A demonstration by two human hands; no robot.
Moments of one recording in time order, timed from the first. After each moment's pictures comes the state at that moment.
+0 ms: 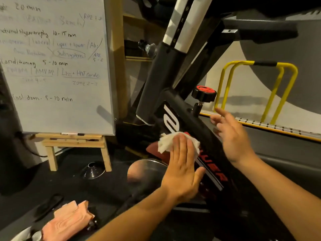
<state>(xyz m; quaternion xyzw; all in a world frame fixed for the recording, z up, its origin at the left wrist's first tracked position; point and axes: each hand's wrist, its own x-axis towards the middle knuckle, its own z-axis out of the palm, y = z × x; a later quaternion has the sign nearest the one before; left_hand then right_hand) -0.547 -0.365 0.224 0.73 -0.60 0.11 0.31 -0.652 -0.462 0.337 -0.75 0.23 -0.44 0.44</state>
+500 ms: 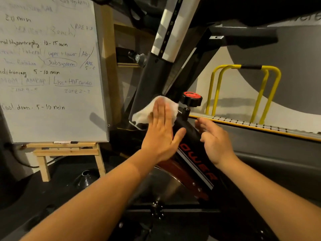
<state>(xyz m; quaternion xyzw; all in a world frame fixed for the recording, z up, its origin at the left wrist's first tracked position) -0.488 -0.375 0.312 0.73 -0.58 0.22 0.29 -0.654 -0.443 0.339 -0.78 0.27 -0.40 0.39</state>
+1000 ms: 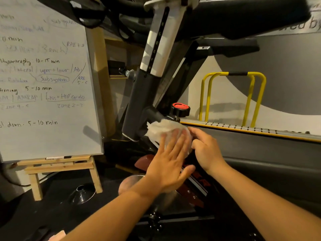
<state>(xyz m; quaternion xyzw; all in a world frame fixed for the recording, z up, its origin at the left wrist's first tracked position) -0.531 -0.372 0.285 0.67 -0.66 0.31 0.15 -0.657 -0.438 0.344 -0.78 0.28 -0.40 0.38</state>
